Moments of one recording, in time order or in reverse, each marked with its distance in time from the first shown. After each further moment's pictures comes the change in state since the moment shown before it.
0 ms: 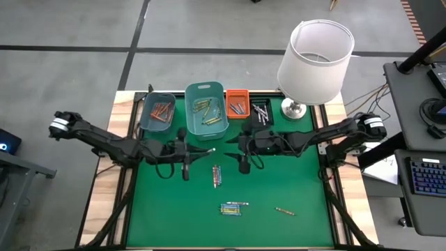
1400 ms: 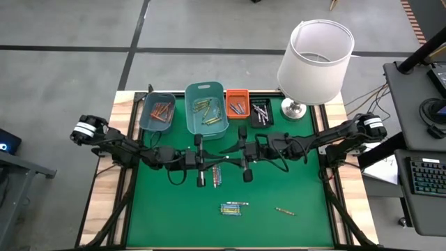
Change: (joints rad) left arm 0.014 0.407 0.010 0.686 0.118 0.171; right arm 0.057 0.005 -0.020 0.417 -0.156 -0.079
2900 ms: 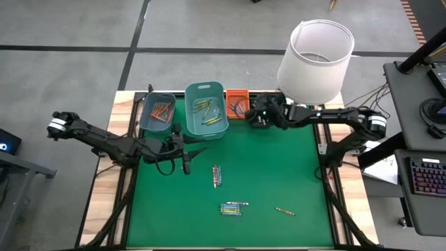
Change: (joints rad) left arm -0.002 -0.452 -0.002 -0.780 -0.259 -0.211; right arm -0.477 -0.032 -0.001 -0.788 0.608 0.485
